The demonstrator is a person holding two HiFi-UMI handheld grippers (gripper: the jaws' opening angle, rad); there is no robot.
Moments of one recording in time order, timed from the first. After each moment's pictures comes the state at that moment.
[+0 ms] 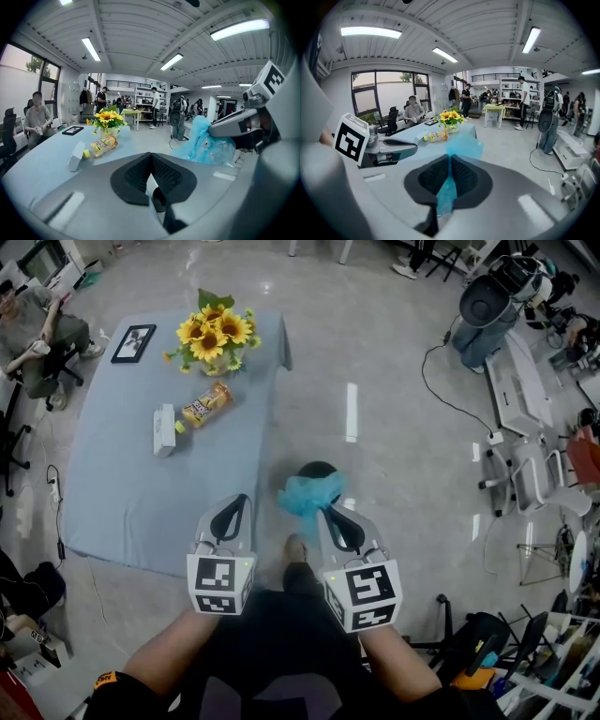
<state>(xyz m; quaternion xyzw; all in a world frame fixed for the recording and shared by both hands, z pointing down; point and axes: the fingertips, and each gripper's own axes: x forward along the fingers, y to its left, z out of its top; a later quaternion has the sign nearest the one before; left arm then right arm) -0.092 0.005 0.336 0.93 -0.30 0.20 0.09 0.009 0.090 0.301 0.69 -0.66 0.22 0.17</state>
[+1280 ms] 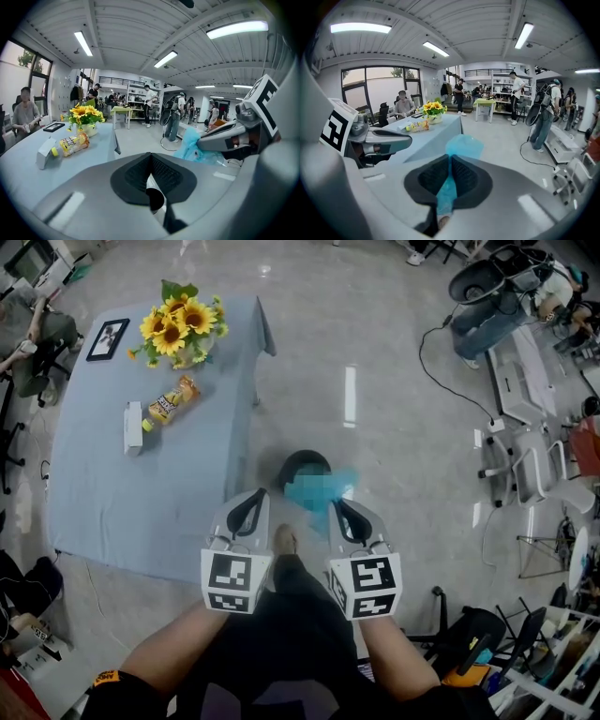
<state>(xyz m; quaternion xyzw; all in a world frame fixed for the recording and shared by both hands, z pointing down) 0.009 0.039 0.356 0.94 -0.25 0.21 0.10 0.102 0.117 0.353 0.72 -0.62 0.25 0.18</state>
